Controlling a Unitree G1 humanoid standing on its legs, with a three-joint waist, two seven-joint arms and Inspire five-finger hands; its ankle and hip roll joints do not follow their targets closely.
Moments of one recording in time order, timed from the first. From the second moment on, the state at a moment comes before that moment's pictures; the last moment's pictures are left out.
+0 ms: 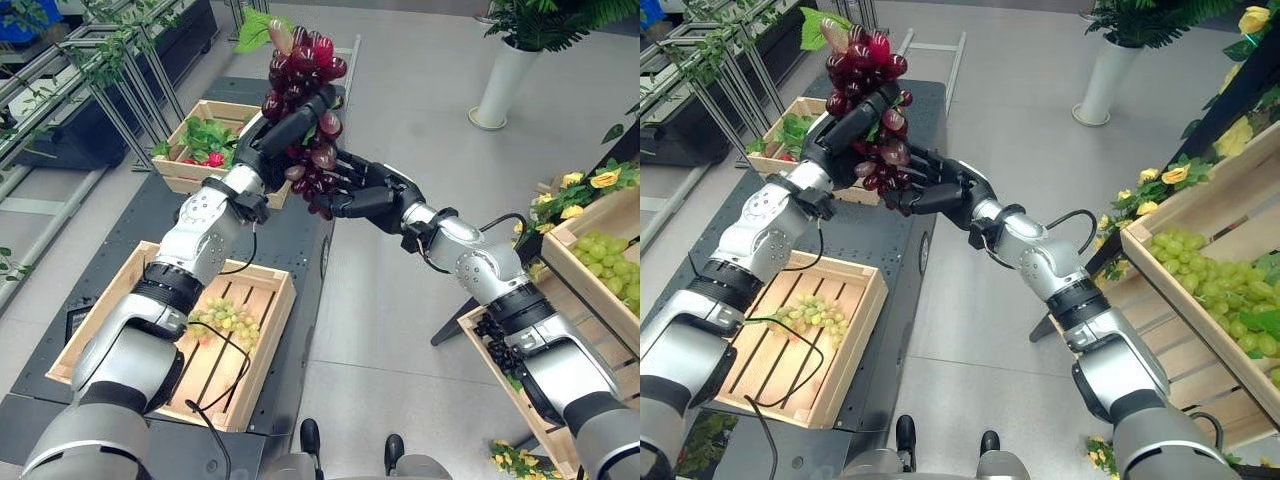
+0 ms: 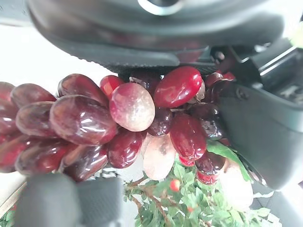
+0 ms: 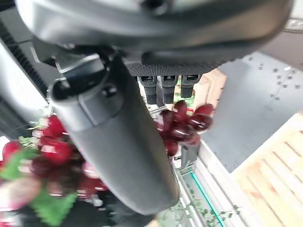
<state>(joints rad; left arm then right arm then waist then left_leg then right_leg) -0.96 0.63 -0.51 0.60 -0.95 -0.12 -0.25 -0.89 -0.43 0.48 0.40 0.97 0.31 0.08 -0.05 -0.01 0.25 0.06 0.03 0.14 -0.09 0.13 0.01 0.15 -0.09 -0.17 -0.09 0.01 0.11</state>
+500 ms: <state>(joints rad) -0.98 0.56 -0.51 0.60 -0.98 -0.28 -0.30 -0.98 -0.37 0.52 0.44 1.12 0.33 0.03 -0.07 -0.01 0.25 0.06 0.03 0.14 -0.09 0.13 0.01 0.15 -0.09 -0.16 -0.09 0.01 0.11</state>
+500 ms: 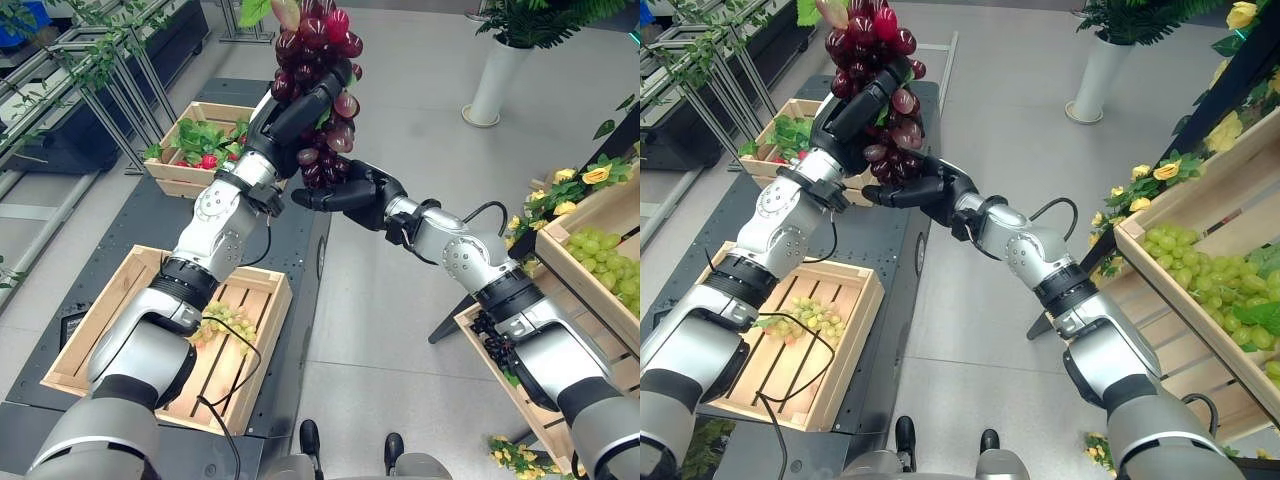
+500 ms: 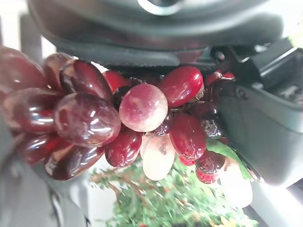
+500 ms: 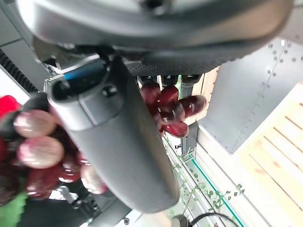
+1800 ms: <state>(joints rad) -1.07 0.60 -0.53 0.69 -0.84 -0.28 -0.43 -1.02 -0.40 0.52 0.49 1.24 0.31 0.04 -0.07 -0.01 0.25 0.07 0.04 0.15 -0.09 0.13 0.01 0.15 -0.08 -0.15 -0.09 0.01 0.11</state>
